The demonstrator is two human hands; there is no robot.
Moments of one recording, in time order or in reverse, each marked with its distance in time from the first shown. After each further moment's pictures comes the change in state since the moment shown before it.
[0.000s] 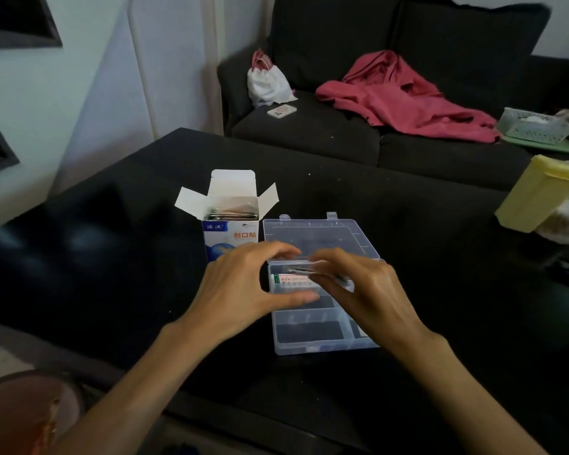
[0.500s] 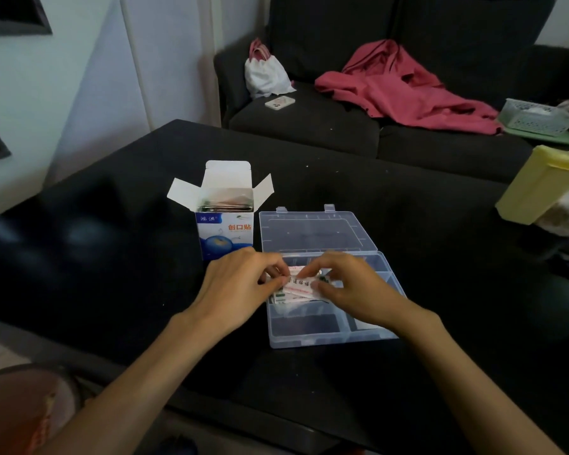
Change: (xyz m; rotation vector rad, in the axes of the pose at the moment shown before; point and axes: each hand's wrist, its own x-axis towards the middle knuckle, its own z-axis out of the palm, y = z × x) left_hand 0.008 -0.013 0.019 0.220 -0.096 -0.025; right_hand 0.011 0.019 0.014 0.202 -0.350 0.372
